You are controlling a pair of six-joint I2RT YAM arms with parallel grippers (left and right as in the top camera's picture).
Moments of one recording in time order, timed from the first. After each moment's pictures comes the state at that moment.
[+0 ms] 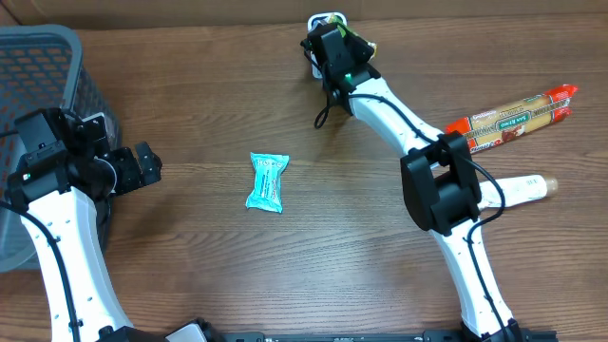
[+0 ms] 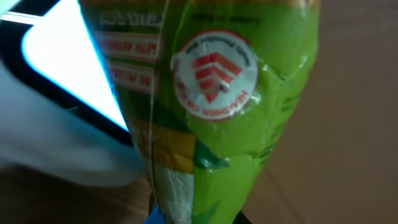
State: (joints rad) left arm 0.48 1.40 1.29 -1.04 0.18 0.08; right arm 0.48 2.53 2.17 -0.39 0.62 -0.63
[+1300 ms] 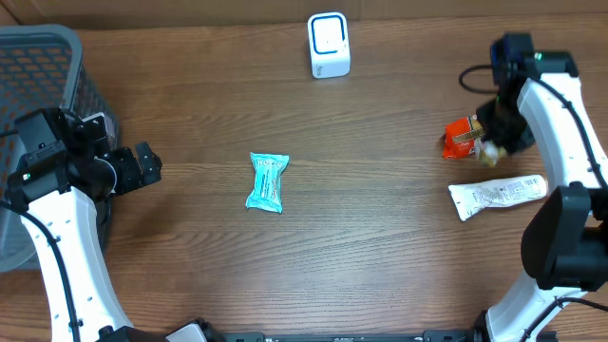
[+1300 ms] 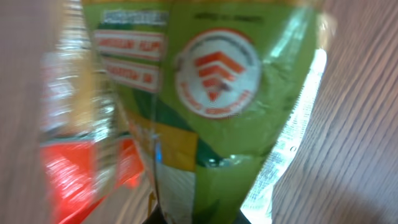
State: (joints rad) left arm 0.48 1.40 1.29 -1.04 0.18 0.08; right arm -0.05 1.93 1.63 -1.26 0.26 1.09
